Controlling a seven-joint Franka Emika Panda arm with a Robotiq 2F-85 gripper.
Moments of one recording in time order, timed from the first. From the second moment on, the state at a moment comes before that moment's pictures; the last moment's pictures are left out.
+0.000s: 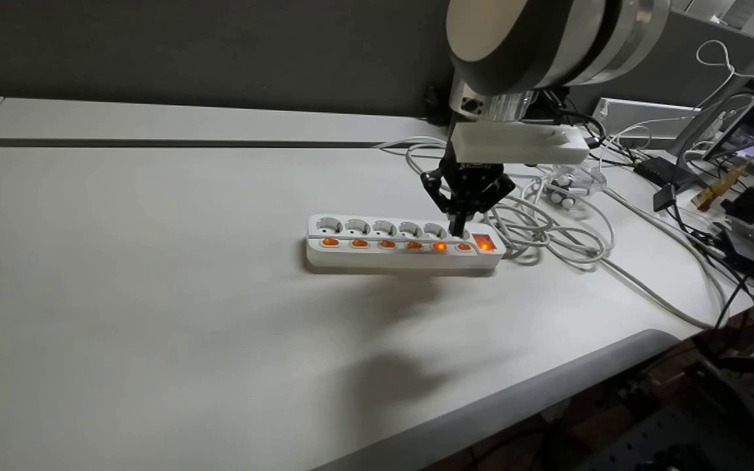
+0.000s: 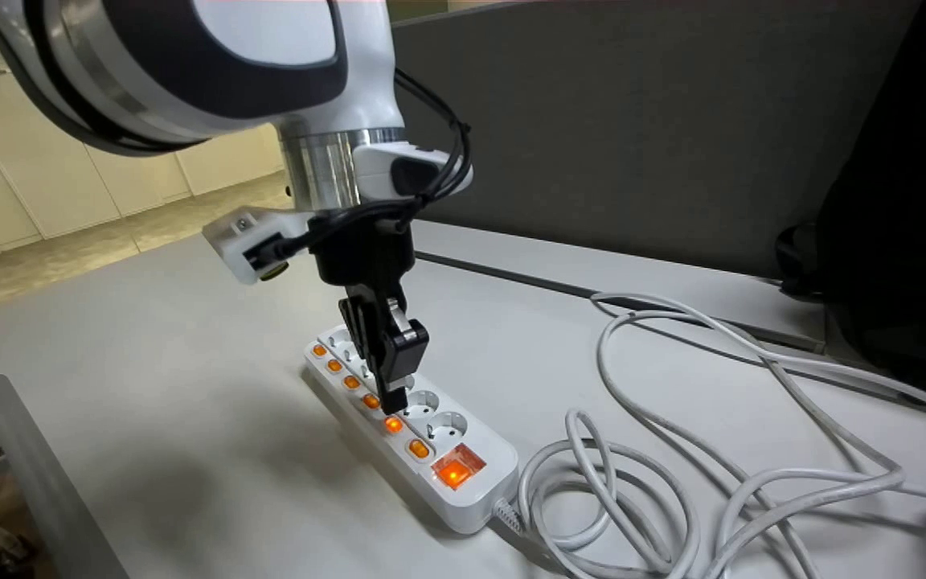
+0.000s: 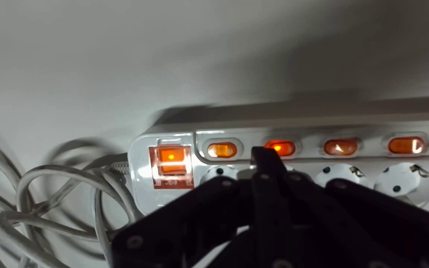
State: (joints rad) arm 0.02 0.33 -0.11 -2.39 -0.15 2.60 0.37
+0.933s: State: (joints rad) arm 0.06 0.38 -0.13 -2.39 -0.15 2.66 0.37
